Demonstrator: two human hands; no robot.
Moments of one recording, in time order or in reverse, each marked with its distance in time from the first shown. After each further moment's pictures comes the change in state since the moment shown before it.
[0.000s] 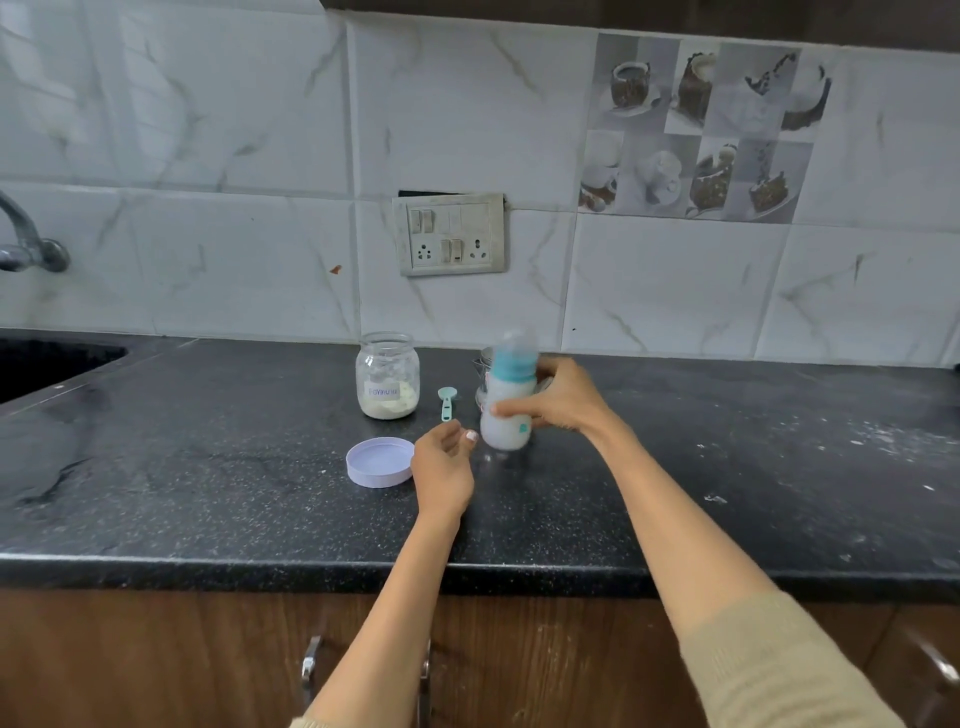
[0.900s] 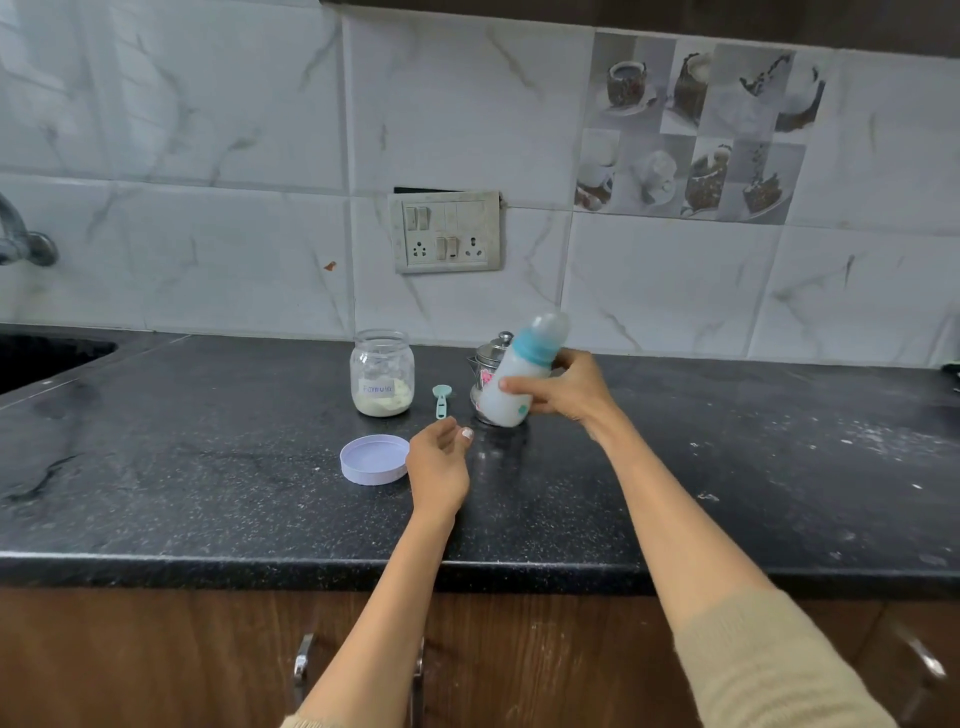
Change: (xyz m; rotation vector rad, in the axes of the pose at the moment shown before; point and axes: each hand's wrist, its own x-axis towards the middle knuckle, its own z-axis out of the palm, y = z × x) left_hand 0.002 -0.002 0.001 0.005 -0.008 0.000; right_hand -0.005 -0.004 -0.011 0.189 0.057 0.054
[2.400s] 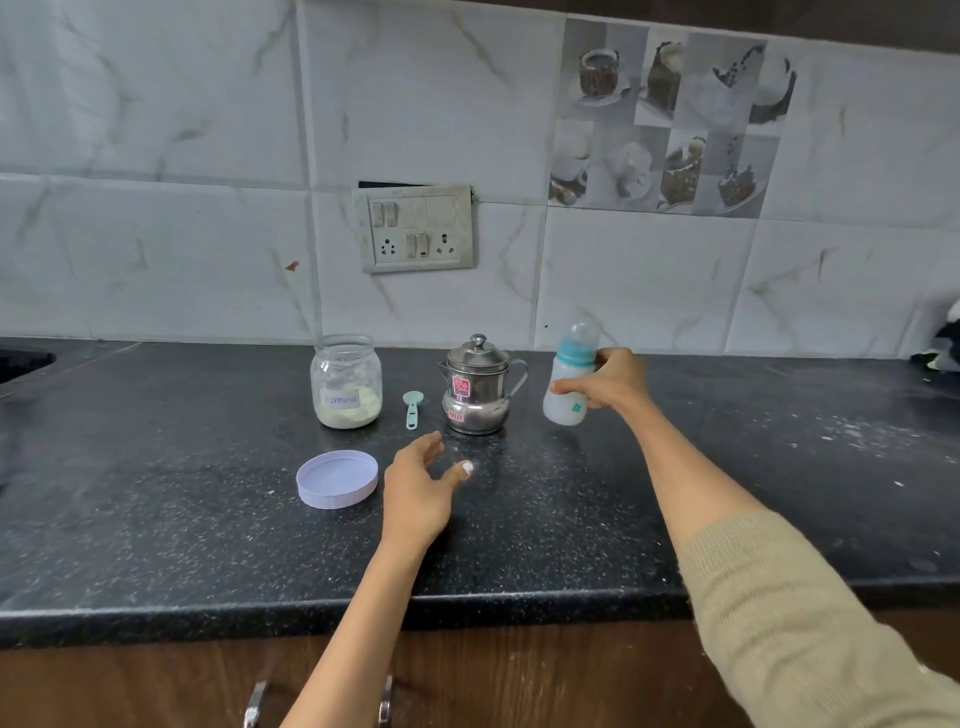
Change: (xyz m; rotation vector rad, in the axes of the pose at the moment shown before) left_hand 0.005 -0.009 0.004 0.190 -0.162 0.057; right_hand 0.055 0.052 -0.070 -0.263 0.334 0.131
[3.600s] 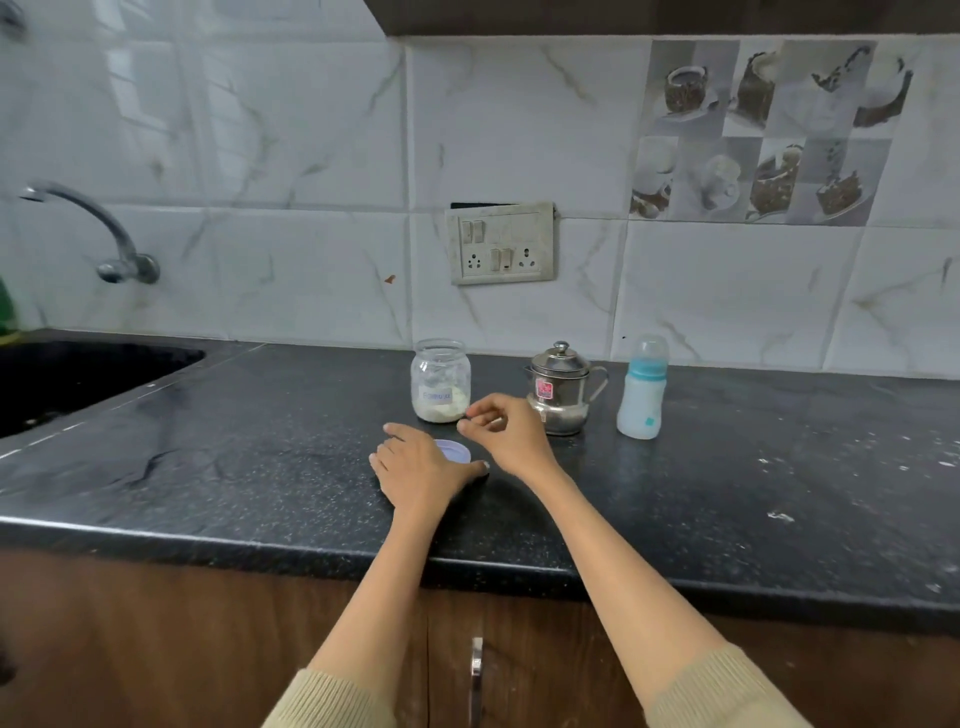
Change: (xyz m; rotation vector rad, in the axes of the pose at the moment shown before) left_hand 0.009 -0.007 -0.069 0.731 0.242 -0.232; right_hand -0.127 -0.072 0.147 0.245 -0.322 -0.392
